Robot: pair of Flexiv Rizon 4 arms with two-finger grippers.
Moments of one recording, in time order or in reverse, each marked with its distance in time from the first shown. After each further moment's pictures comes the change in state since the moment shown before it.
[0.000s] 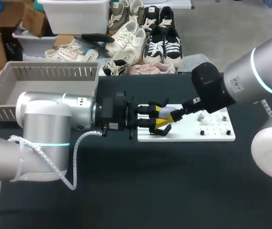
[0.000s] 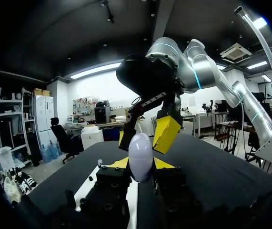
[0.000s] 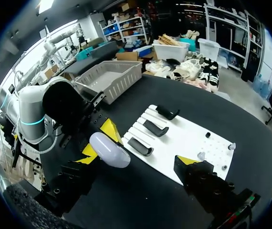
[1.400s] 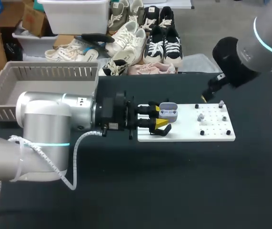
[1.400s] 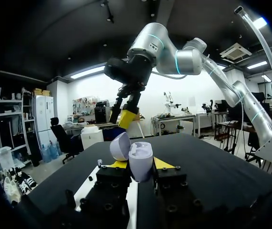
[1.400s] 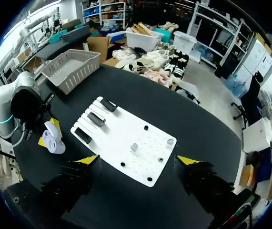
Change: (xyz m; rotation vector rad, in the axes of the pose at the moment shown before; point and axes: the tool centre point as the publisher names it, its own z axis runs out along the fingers) left arm 0.000 0.000 0.000 0.001 0.000 0.000; right arm -0.009 -0.107 -0.058 0.344 0.196 -0.022
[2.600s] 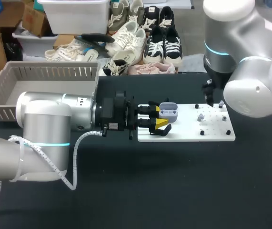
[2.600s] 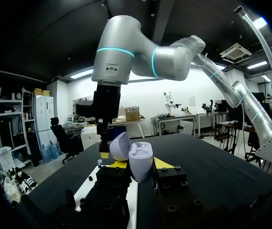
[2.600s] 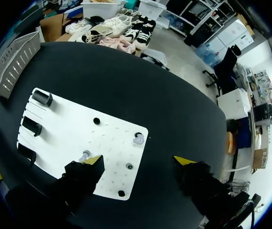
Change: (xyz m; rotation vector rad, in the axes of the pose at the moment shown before) left arm 0.000 0.000 0.000 0.000 0.000 0.000; right arm 0.003 -0.060 0.089 0.264 0.269 0.156
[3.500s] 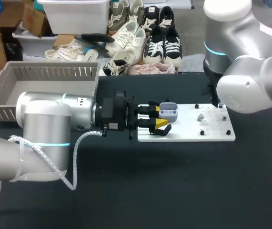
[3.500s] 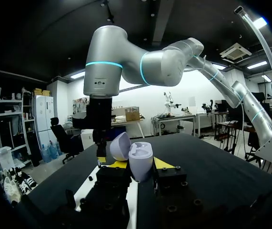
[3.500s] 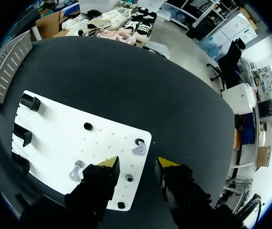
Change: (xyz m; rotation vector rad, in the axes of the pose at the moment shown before) left arm 0.000 0.000 0.000 0.000 0.000 0.000; right arm -0.006 0.001 0.032 -0.031 0.057 0.019
